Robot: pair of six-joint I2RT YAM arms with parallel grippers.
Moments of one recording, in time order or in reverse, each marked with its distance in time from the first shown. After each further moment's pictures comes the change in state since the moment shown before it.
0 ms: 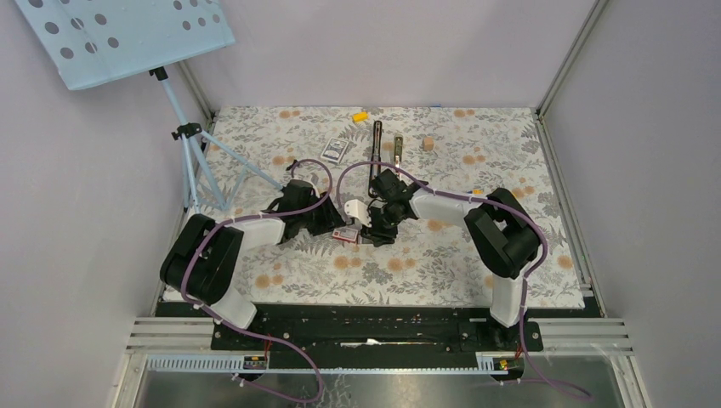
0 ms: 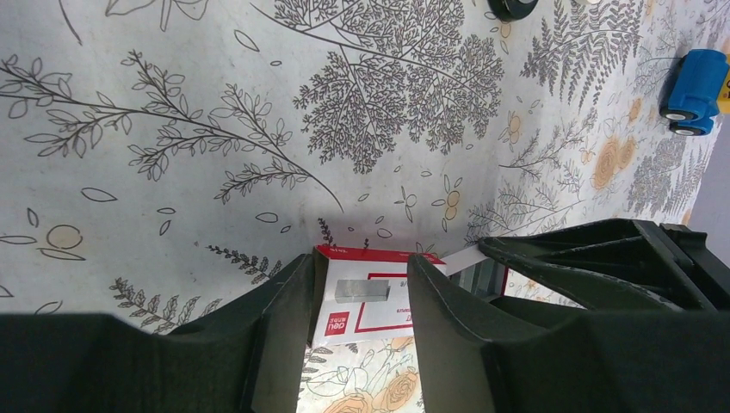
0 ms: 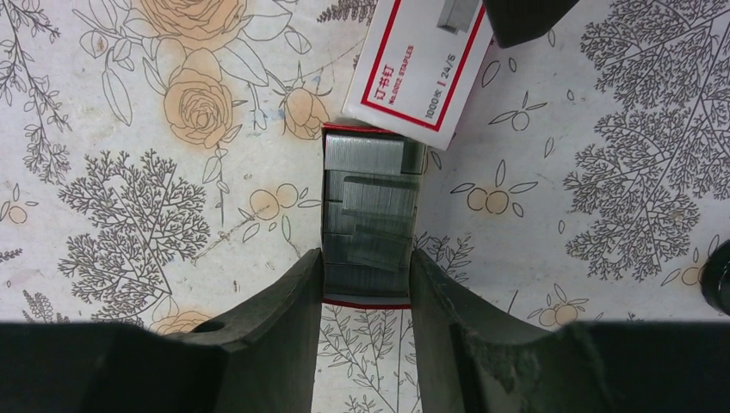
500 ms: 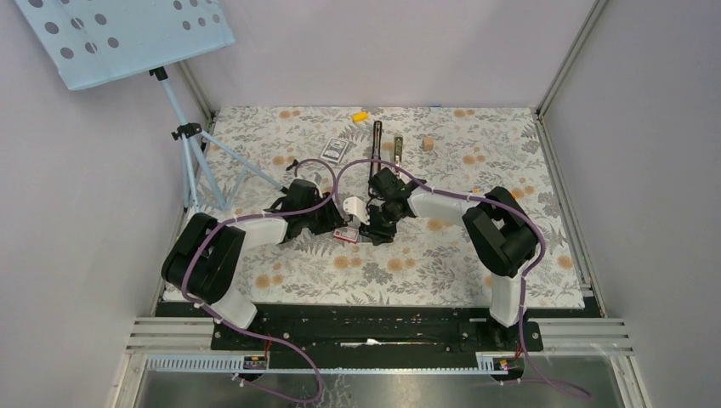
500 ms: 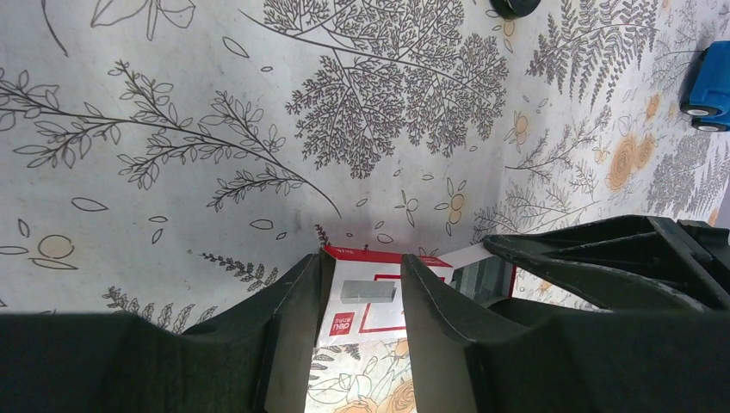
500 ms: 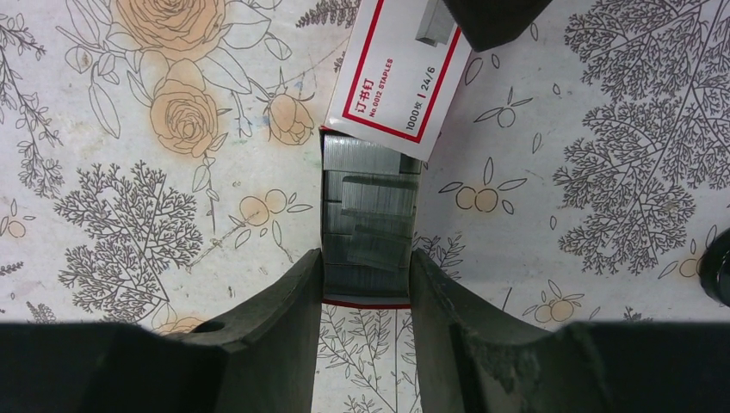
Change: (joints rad) left arm -0.024 0.011 0.018 -0.014 -0.035 0.024; right arm 0.002 0.021 0.033 -0.013 0.014 0.038
